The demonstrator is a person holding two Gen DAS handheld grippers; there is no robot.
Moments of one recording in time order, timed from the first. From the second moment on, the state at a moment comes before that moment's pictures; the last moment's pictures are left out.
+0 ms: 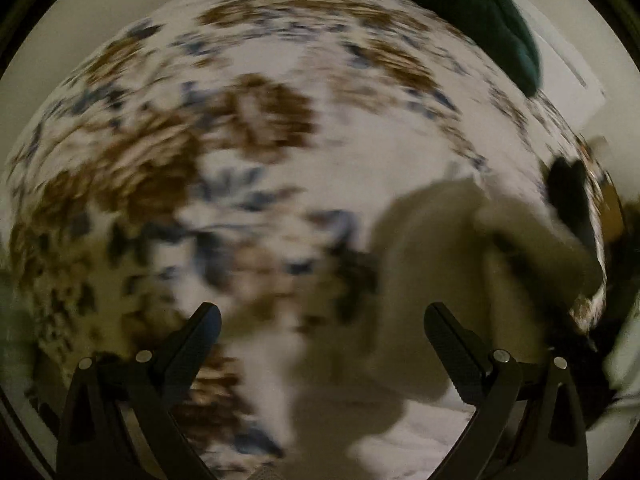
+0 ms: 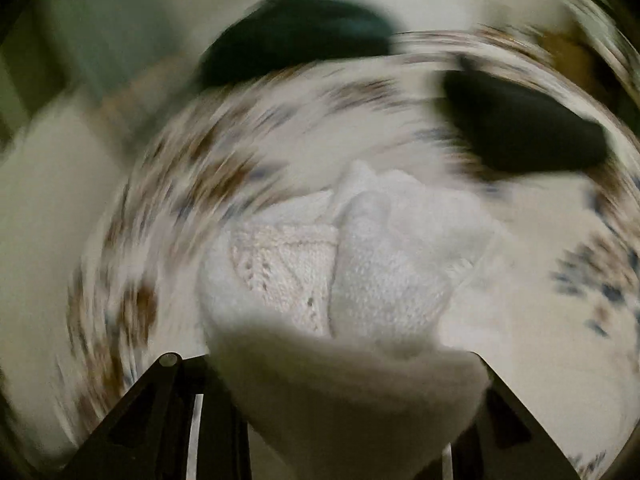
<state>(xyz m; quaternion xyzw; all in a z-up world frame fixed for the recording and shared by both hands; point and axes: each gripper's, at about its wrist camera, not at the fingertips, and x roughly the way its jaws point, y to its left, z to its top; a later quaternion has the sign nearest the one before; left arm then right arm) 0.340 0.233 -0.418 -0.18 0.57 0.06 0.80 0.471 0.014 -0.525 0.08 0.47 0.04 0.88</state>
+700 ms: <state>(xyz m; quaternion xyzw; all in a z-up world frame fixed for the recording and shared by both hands) 0.402 0.211 -0.423 -0.27 0.59 -0.06 0.75 0.429 -0.094 -0.506 0.24 0.62 0.15 0.73</state>
